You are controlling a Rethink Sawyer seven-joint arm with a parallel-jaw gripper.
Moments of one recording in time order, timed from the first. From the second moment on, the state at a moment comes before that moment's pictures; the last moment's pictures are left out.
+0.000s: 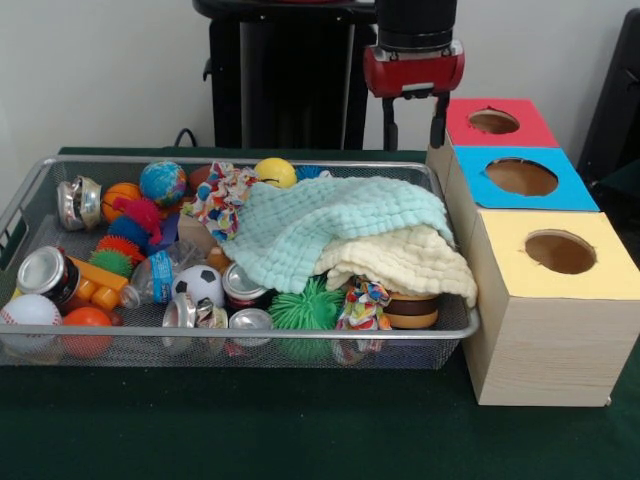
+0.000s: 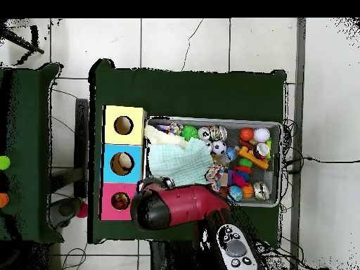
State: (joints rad) arm -0.33 -0.84 0.26 2.05 -0.33 0.28 1.76
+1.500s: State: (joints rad) arm -0.22 -0.64 0.04 1.81 -0.56 0.15 1.76
